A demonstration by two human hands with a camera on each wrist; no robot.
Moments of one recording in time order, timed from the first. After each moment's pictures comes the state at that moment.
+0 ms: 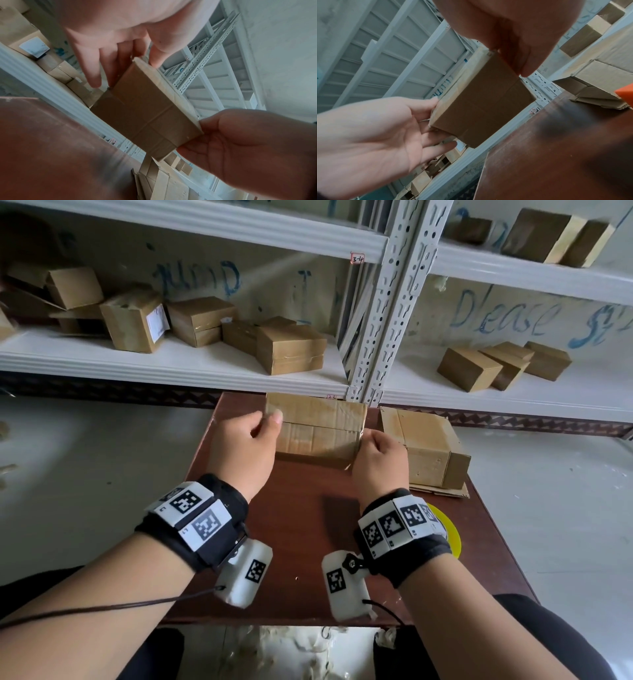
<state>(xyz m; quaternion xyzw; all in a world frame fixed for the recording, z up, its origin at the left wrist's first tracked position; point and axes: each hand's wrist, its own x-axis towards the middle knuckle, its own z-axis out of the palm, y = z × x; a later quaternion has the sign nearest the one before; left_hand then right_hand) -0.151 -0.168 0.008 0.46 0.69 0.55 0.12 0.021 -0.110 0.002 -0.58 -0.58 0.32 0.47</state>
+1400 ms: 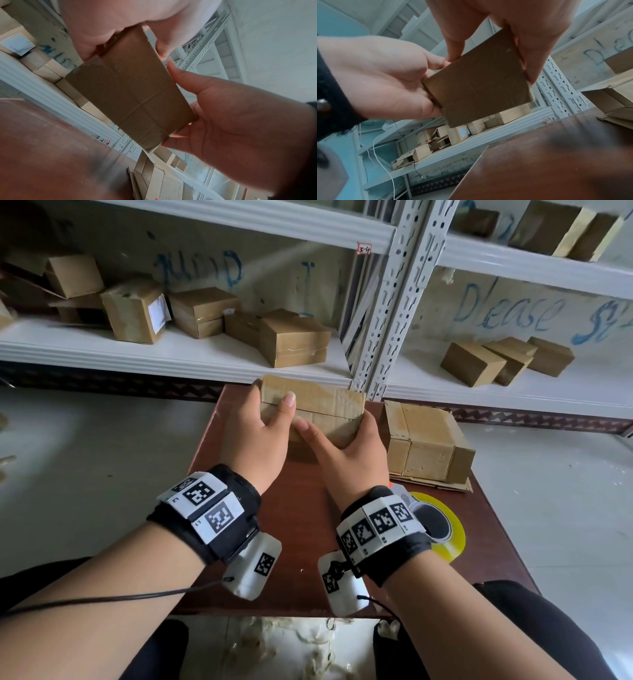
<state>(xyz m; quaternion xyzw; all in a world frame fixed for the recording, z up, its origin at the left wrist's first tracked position) -0.148 -0.169 0.019 0.47 0.66 0.56 0.16 -0.006 -0.143 0.010 -0.52 -0.64 0.33 0.46</state>
